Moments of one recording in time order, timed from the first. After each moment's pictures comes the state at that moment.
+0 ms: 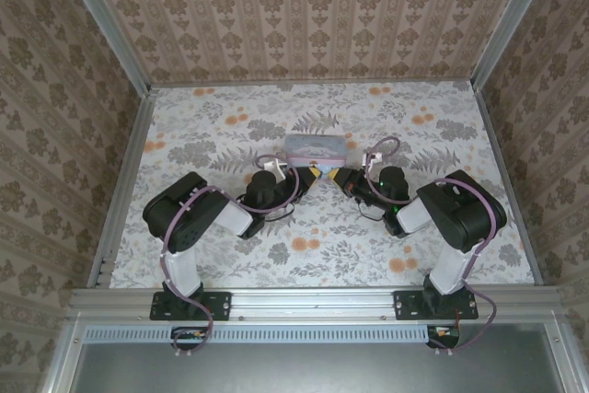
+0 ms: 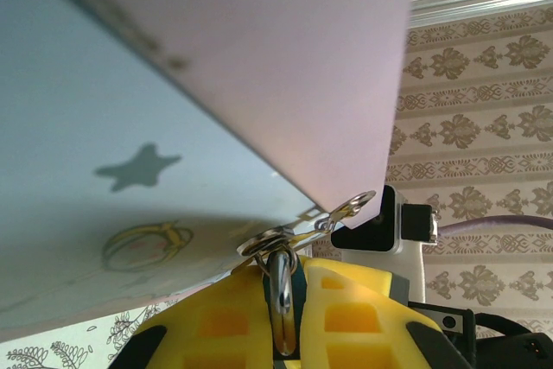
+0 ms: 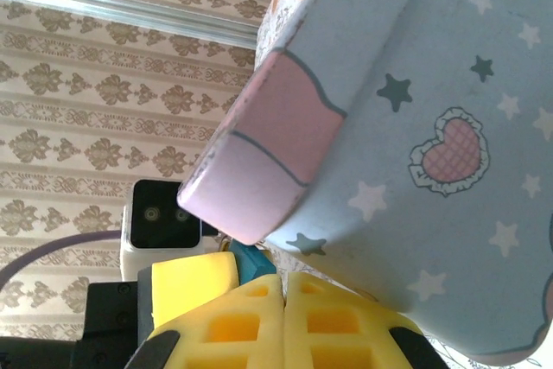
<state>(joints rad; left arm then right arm) -0.78 1.85 0.56 1.14 0.23 -1.36 0.38 1.77 0.41 1.18 -0.48 1.23</state>
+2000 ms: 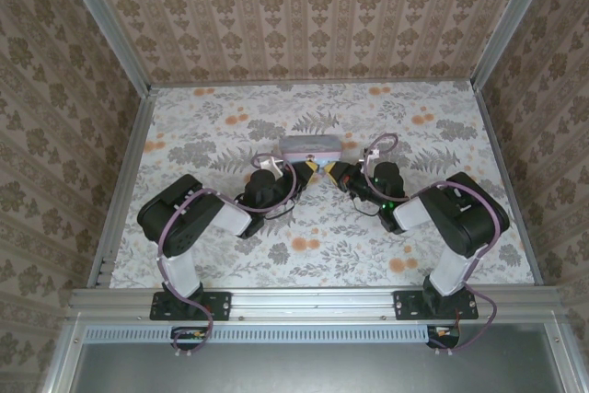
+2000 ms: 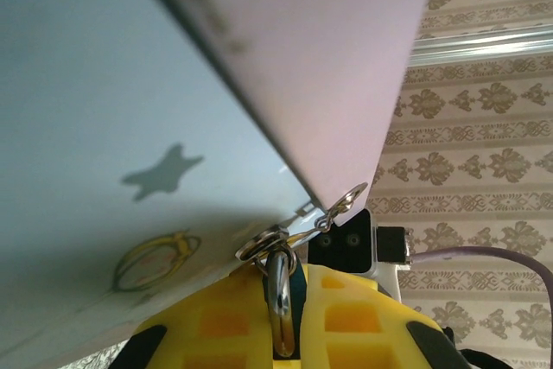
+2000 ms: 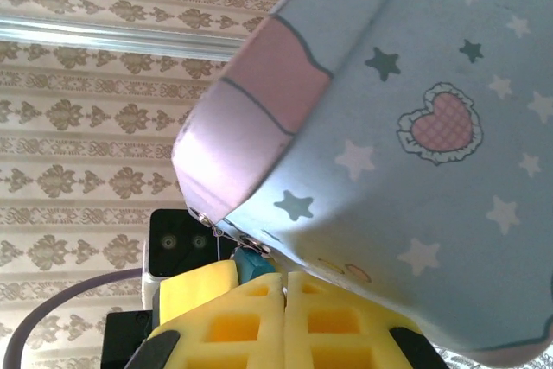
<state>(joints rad) -0.78 1.81 0.57 1.13 0.15 -1.43 0.42 1.73 0.47 1.10 -0.42 1.31</state>
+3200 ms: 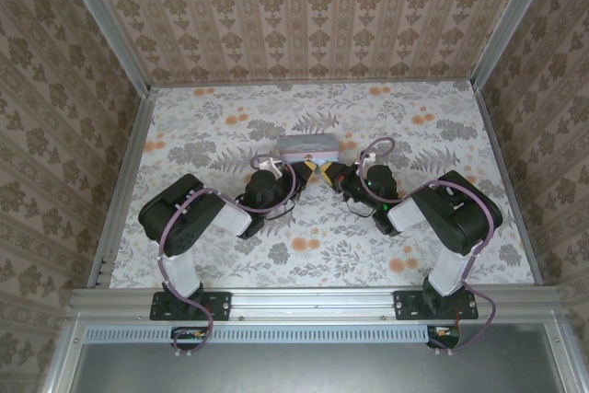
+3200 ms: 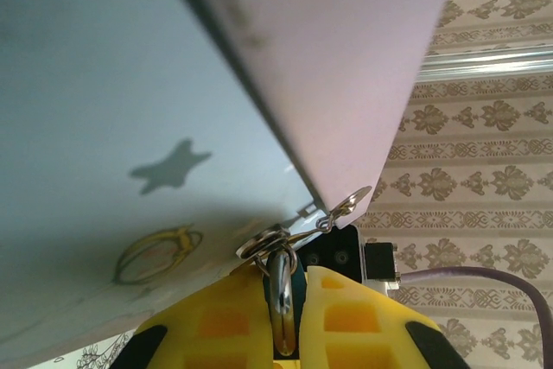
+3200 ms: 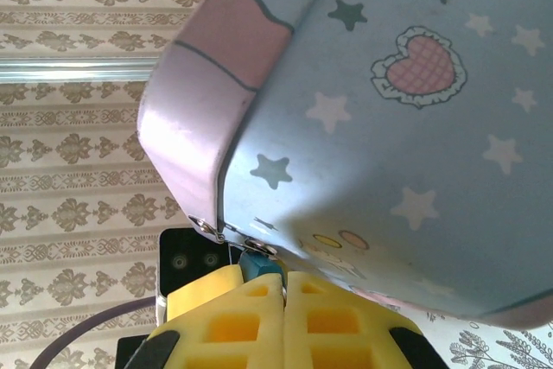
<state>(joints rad) -0.79 1.82 0.57 1.13 0.12 -1.45 0.48 1.77 0.47 1.14 -0.31 1.46</state>
